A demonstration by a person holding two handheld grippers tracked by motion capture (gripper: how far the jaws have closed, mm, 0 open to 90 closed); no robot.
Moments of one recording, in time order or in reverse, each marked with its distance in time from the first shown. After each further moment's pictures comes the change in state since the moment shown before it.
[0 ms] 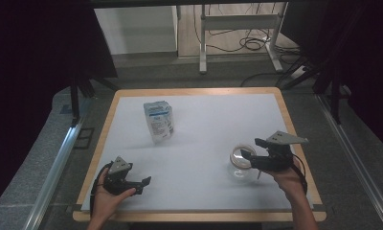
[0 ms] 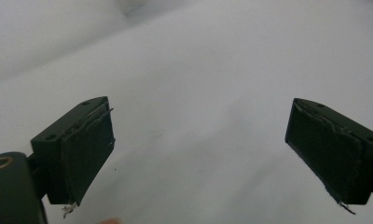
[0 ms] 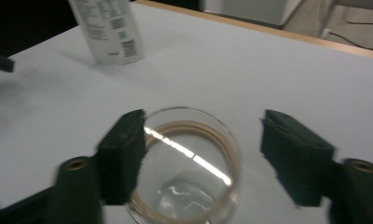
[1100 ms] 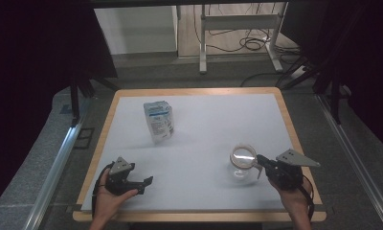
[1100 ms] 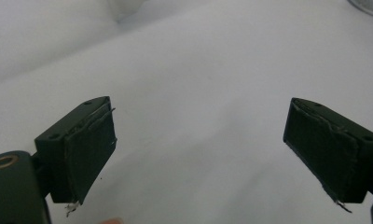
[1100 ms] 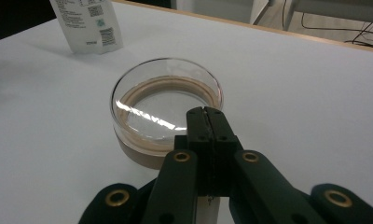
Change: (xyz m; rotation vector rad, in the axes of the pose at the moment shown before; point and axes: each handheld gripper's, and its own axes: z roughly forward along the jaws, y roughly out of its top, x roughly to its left) left arm -0.004 0.000 0.002 -0.028 -0.020 -0.010; right arm 0.014 -0.039 -0.029 -0.039 -0.130 0.012
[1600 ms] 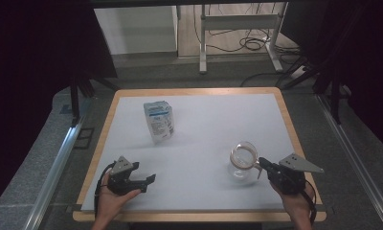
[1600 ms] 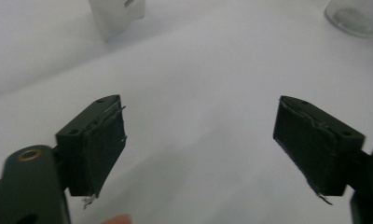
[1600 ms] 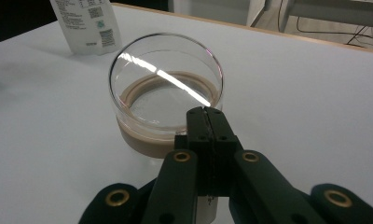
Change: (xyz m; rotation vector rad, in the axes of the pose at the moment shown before) left arm -0.010 0.008 0.000 -0.051 -0.025 -0.005; right arm 0.002 -0.008 -0.008 -0.022 -0.013 0.006
